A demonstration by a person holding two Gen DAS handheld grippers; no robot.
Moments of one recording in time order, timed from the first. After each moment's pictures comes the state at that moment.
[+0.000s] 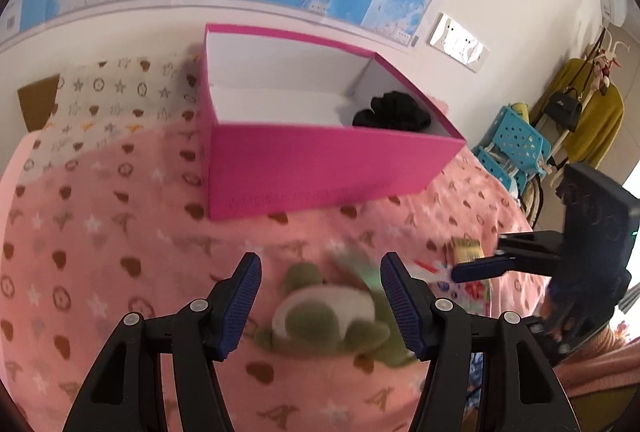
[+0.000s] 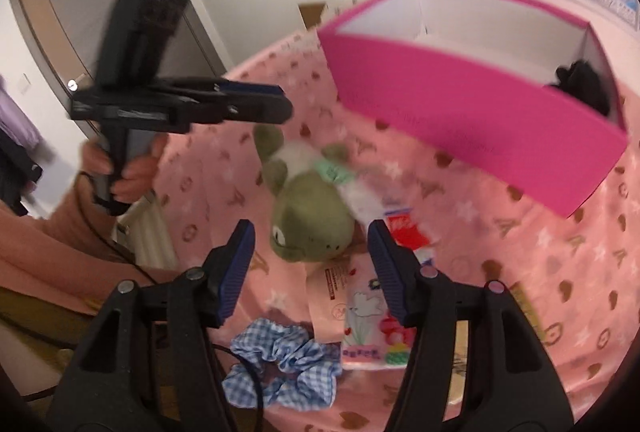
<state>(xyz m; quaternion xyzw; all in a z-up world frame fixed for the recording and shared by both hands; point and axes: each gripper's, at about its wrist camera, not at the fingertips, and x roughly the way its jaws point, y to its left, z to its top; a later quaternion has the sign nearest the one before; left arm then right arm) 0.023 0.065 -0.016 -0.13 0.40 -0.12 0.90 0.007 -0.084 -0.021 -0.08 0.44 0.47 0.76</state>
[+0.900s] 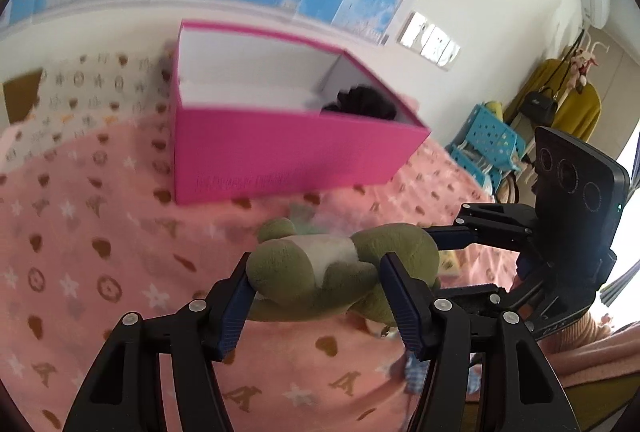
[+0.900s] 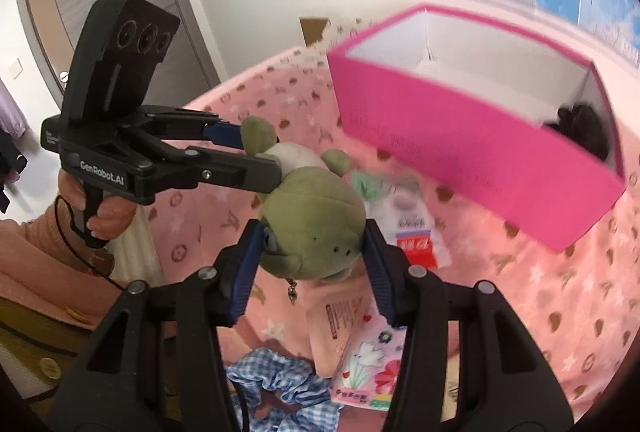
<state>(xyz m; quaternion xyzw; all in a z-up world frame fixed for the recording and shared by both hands) 0.004 0.049 -0.008 -0.14 0.38 -0.16 0.90 0.005 -0.074 0.011 -0.10 0.38 0.47 0.79</state>
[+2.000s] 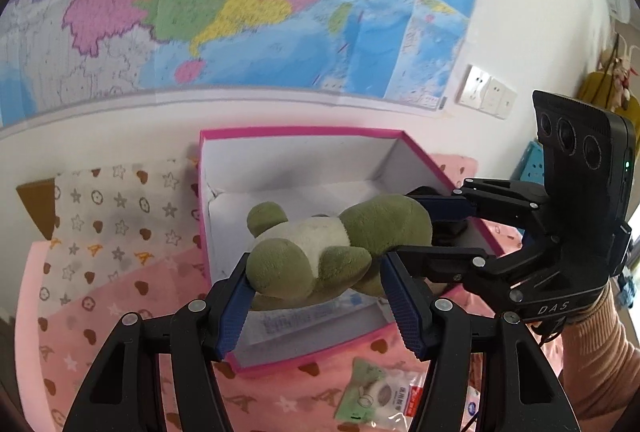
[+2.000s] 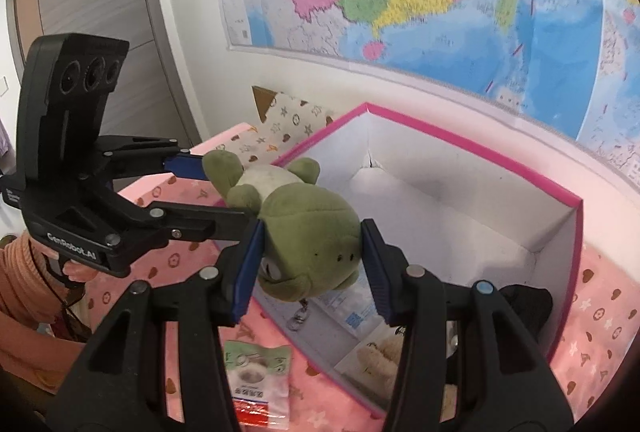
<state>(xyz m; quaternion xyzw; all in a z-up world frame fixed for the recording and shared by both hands) 0.128 0.074 0.045 -0.09 0.35 -0.08 0.93 0.158 -0.041 0.046 -0.11 0.34 0.47 0.81</state>
